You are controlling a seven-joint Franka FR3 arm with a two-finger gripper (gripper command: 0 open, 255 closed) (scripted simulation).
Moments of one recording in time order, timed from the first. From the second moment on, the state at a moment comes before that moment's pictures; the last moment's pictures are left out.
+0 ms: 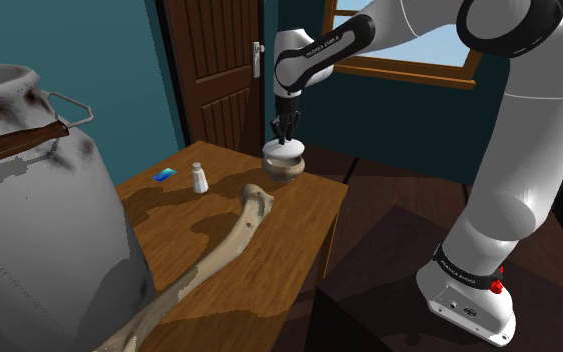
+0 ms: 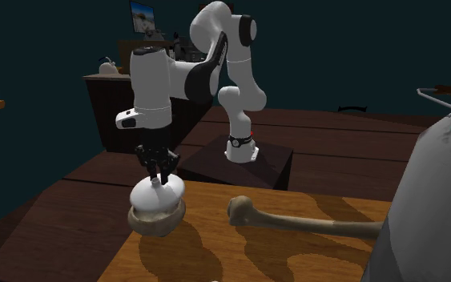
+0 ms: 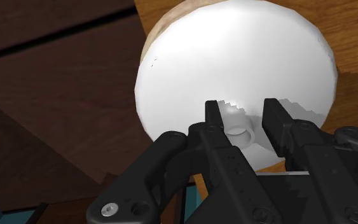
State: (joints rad) arm -0.07 0.20 0.11 -1.92 -0.08 2.16 0.00
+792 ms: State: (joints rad) arm -0.07 0.21 0.11 -1.92 -0.08 2.16 0.00
